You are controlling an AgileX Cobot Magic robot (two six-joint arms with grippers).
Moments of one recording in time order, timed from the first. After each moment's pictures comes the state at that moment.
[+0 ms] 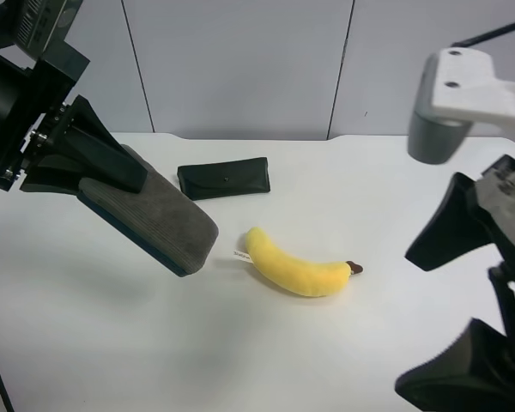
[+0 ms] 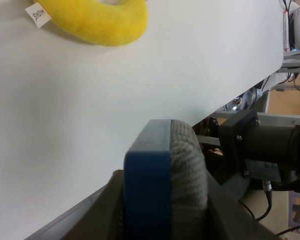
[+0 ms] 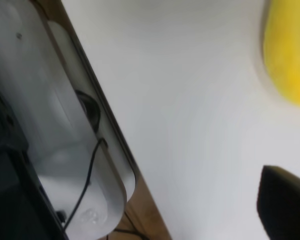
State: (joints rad) left arm -0.29 1.23 -0.94 -0.82 1.04 0.20; right arm 0.88 0.97 -0.89 0.19 1.21 -0.31
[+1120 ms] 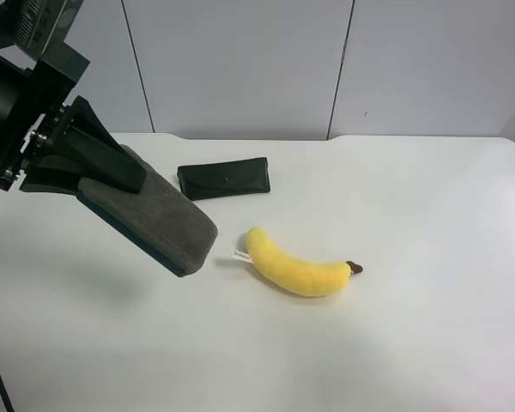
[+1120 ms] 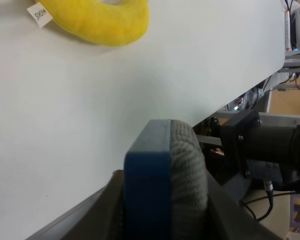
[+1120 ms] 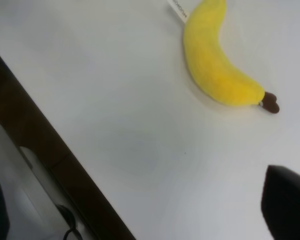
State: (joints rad) left arm -0.29 1.23 -0.94 -0.82 1.04 0.20; right arm 0.88 0.23 -0.51 0.05 1.07 -0.06
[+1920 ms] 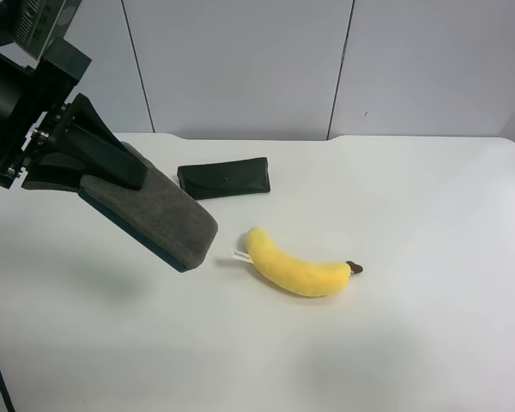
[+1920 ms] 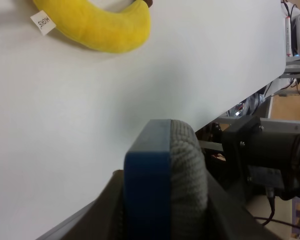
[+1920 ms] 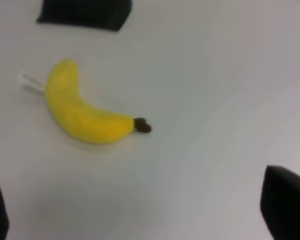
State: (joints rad) left arm -0.29 1.23 -0.94 -0.82 1.02 0.20; right arm 0.34 0.04 -0.50 0.05 1.07 -0.06
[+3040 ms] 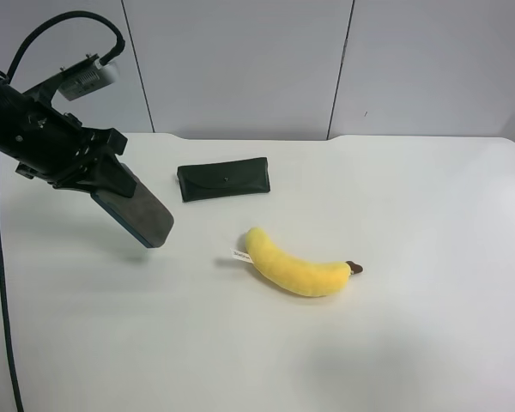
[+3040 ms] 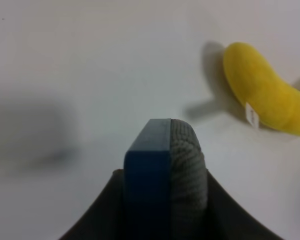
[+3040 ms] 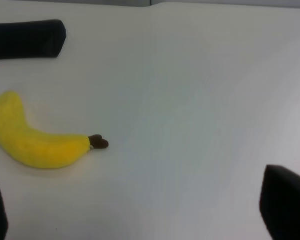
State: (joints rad) left arm -0.13 1.56 -0.94 -0.68 0.69 0.50; right arm 0.15 0.00 -0.50 0.06 1.07 -0.06
